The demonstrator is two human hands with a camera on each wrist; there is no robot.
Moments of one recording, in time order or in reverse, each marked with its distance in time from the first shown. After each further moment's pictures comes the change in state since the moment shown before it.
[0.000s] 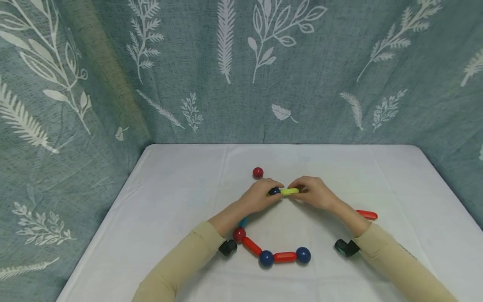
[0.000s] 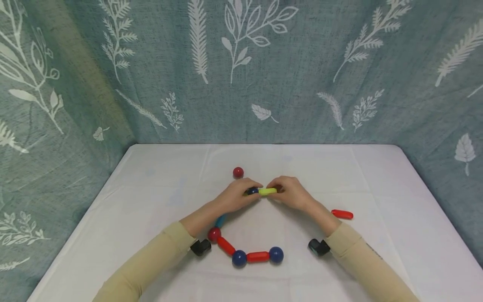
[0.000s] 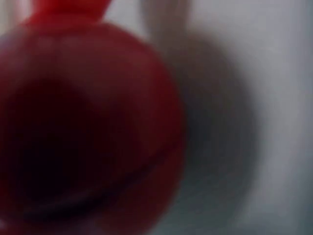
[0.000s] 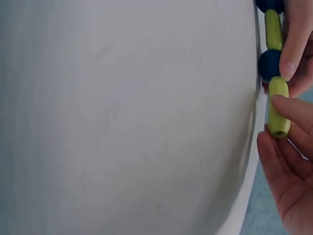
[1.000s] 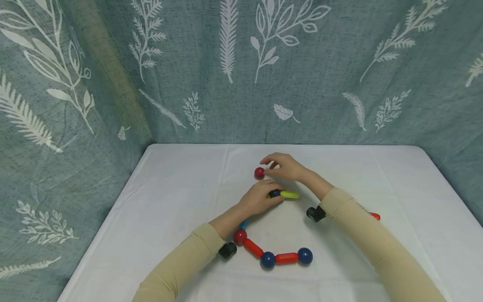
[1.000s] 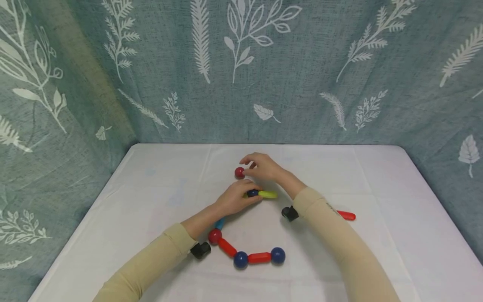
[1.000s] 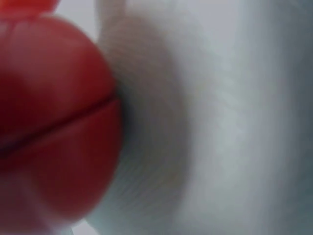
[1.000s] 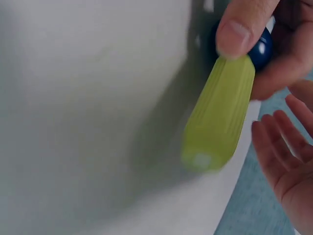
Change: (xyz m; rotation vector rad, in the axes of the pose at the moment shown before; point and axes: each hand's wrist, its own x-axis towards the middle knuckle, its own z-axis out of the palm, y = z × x) left_hand -0.004 -0.008 0.005 0.012 0.014 0.023; right_hand 0.096 -0.025 0.003 0.035 -0.157 -0.050
